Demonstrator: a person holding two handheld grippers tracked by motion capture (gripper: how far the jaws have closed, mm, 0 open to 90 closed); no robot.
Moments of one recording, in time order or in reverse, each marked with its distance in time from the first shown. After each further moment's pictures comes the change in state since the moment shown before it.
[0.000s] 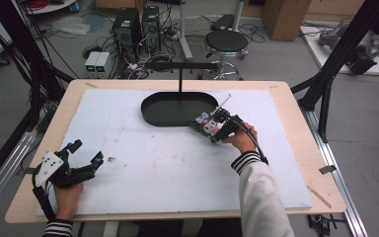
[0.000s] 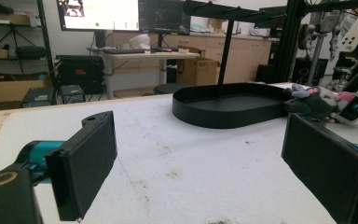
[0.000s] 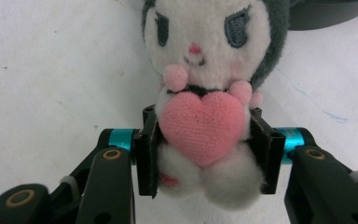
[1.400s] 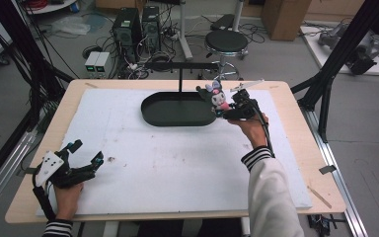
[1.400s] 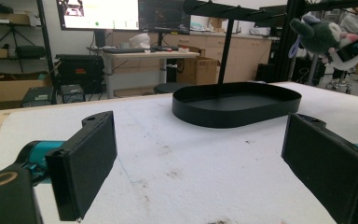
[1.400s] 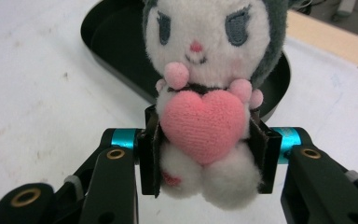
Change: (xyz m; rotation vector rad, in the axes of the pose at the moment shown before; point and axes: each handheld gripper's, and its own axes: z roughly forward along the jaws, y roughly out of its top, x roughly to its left) left arm 0.000 0.000 0.000 0.002 0.002 -0.002; right arm -0.022 -0.004 -0.069 -0.478 0.005 0.100
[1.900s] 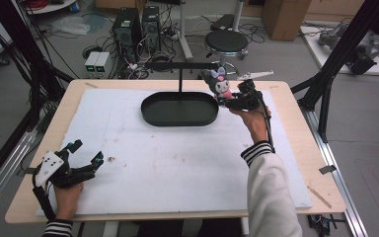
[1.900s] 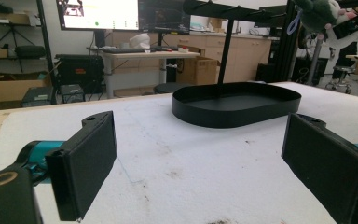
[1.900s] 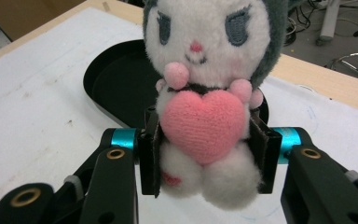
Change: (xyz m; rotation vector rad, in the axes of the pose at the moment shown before) left arm 0.000 0.000 0.000 0.000 0.000 0.002; right arm -0.008 0.018 -0.014 -0.113 -0.016 0.066
